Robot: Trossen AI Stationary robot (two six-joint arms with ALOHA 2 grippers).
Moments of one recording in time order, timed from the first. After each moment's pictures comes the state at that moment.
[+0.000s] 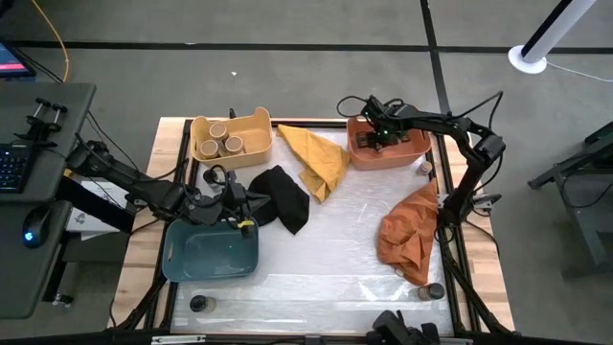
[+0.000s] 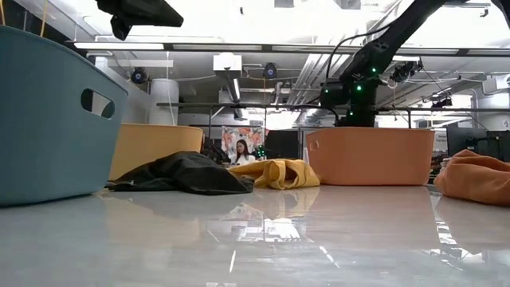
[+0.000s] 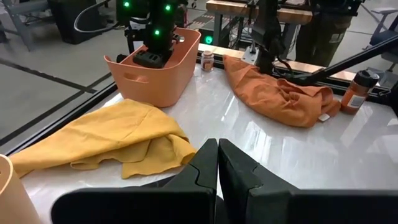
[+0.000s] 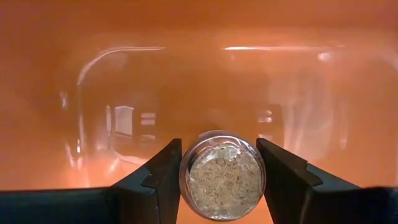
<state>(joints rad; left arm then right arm) -0.41 1.03 0.71 -0.11 -0.74 -0.34 -0.80 1.76 1.14 -0.75 0.14 0.61</state>
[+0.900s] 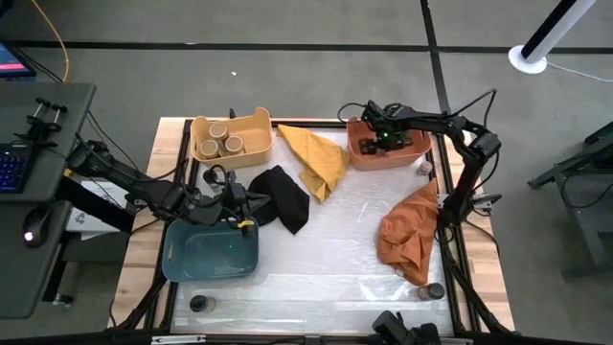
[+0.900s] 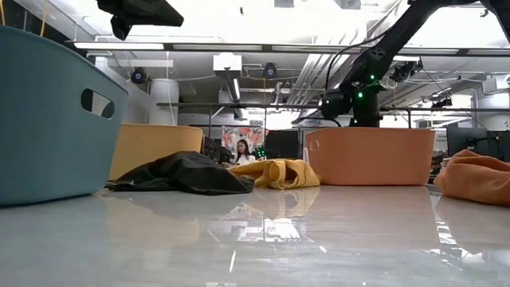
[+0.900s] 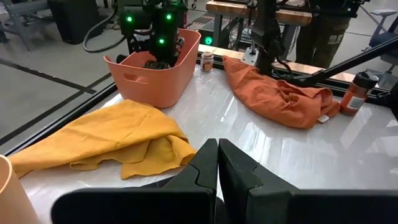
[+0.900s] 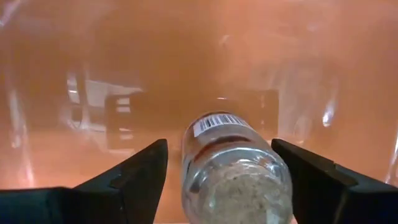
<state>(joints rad) -0.41 1.03 0.71 -0.11 -0.74 -0.34 -0.80 1.80 1.13 -0.79 0.13 0.56</state>
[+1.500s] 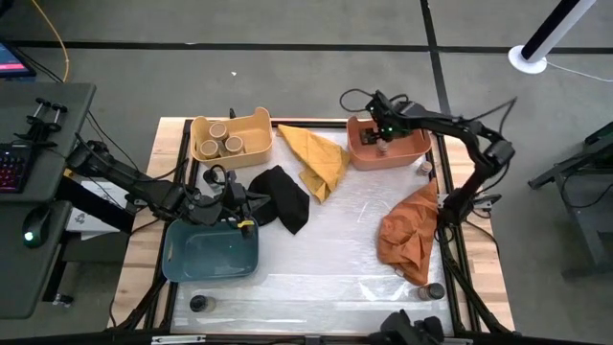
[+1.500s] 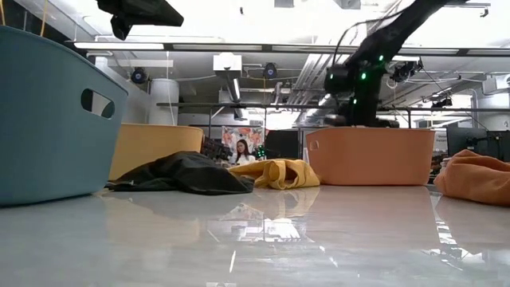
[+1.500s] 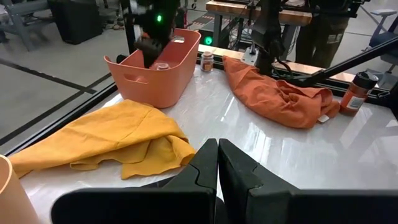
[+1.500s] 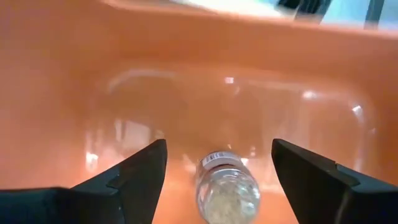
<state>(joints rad) -0.41 1.03 0.71 -0.11 -0.74 -0.34 -0.81 1.64 1.13 -0.71 0.18 0.47</state>
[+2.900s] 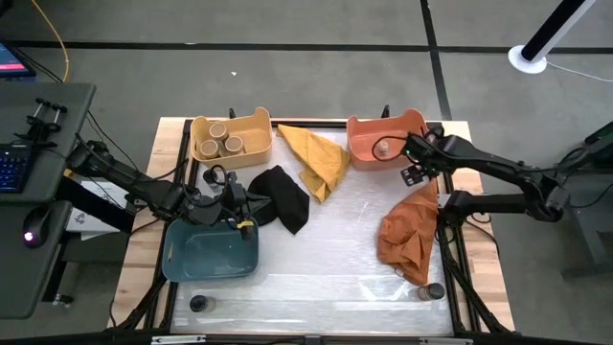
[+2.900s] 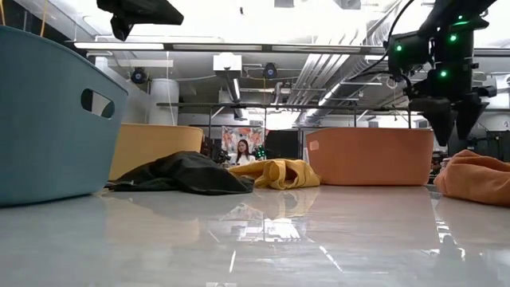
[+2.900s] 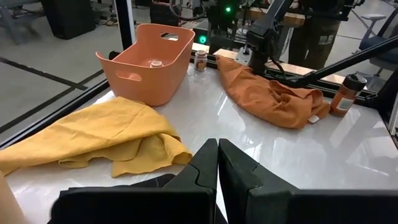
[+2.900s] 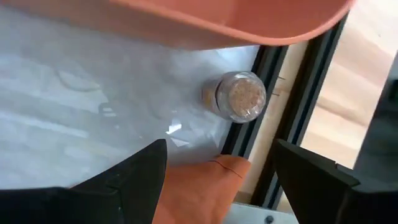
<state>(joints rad) -0.41 1.02 0.71 -0.11 -0.72 -0.36 -0.63 1.04 0.74 -1.19 0.35 0.55</state>
